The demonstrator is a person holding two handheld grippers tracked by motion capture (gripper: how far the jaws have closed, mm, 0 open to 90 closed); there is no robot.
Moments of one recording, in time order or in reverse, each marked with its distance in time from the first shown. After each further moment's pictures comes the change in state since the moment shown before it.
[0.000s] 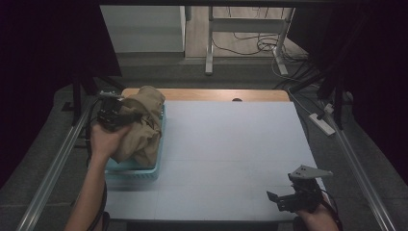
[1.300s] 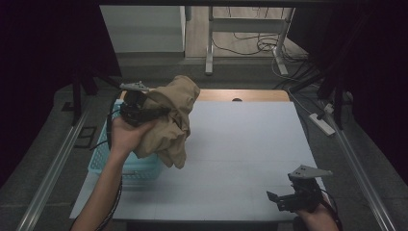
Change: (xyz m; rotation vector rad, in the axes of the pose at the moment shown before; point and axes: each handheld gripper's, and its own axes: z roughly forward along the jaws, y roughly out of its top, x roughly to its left) left arm -0.082 0.040 0.006 -0.067 -0.202 0.192; right arm -0.001 0.000 0.001 0.005 0.001 0.003
